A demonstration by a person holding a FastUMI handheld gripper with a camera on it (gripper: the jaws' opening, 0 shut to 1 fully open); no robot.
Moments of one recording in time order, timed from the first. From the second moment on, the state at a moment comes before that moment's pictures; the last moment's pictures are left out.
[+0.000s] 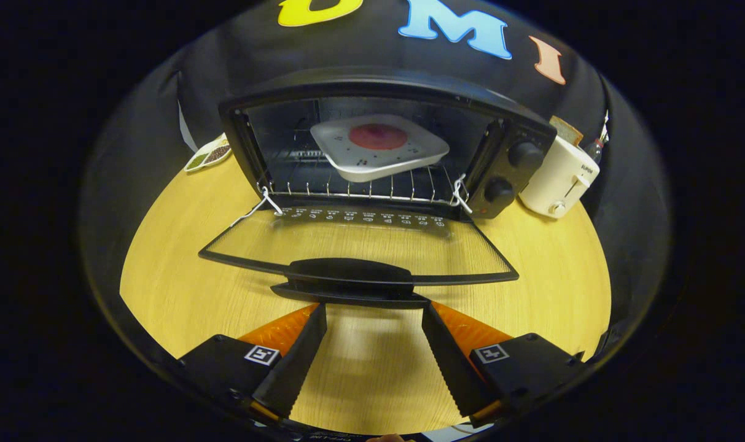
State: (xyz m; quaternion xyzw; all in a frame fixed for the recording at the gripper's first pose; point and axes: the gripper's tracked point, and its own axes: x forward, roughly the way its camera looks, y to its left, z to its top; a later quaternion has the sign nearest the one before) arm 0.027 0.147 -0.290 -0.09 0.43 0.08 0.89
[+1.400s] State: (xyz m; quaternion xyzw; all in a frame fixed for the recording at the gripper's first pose) arm -0.014 0.030 0.034 -0.02 0.01 0.04 1.00
